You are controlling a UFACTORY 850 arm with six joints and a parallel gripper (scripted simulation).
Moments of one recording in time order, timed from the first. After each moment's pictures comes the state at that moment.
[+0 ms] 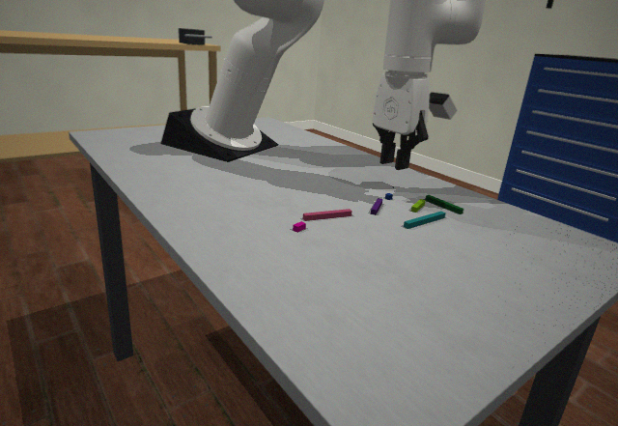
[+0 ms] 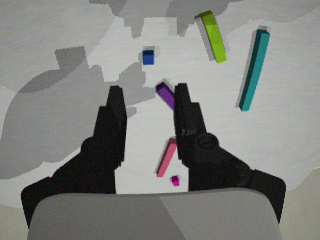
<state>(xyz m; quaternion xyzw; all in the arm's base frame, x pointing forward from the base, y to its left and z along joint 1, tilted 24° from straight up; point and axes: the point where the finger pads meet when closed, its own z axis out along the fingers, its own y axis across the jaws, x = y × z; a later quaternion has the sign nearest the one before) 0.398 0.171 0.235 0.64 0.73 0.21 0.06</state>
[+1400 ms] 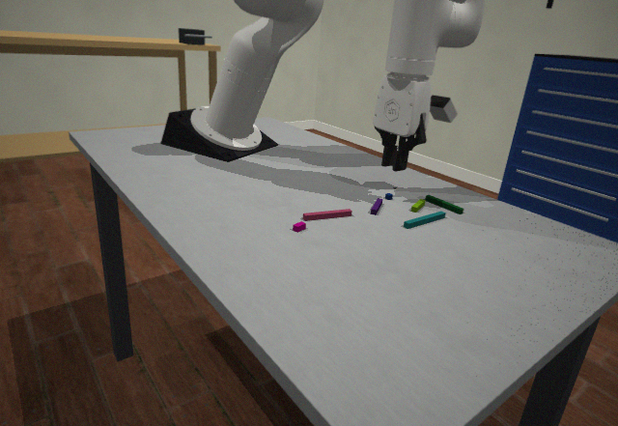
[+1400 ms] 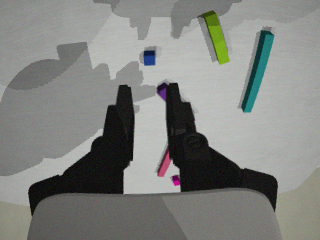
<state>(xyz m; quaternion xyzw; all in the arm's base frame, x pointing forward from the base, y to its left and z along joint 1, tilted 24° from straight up) 0.400 0.172 0.231 0.65 0.73 0.20 0.06</state>
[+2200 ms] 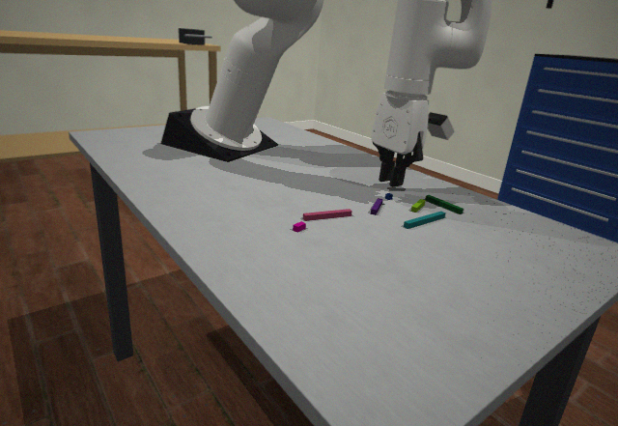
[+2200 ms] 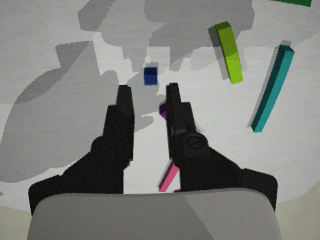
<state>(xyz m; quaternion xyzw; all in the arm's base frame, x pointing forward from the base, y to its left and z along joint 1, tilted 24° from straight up) 0.410 0.178 0.202 0.65 0.74 0.18 0.06</state>
